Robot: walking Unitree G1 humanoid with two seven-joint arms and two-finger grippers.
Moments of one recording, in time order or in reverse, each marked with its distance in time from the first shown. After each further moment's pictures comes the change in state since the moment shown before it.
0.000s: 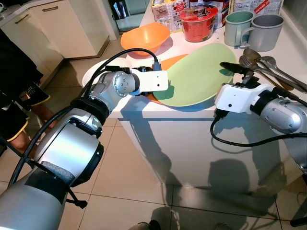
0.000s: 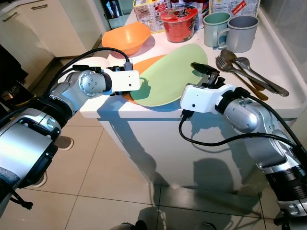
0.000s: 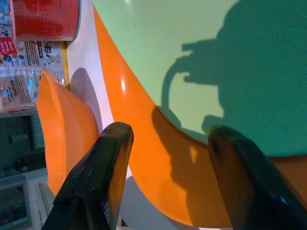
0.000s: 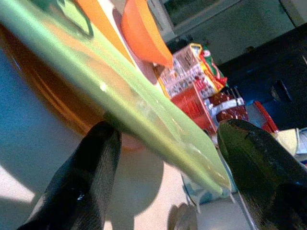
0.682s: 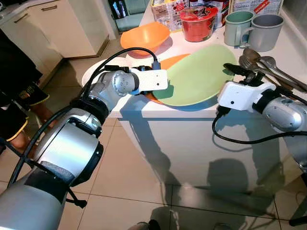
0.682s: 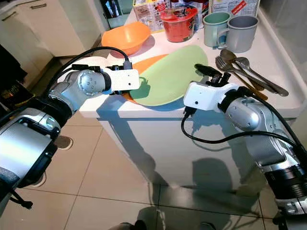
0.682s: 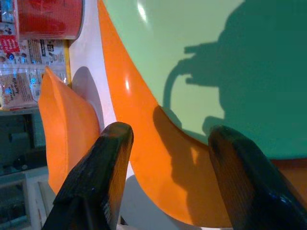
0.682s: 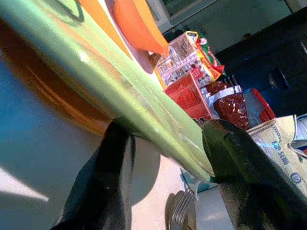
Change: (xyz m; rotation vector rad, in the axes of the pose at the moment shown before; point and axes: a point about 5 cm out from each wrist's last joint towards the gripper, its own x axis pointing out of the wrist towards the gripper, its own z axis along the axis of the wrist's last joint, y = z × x) left arm -0.001 0.002 0.000 -0.010 0.000 0.008; right arm 0.001 -0.001 -0.006 0.030 0.019 -0.019
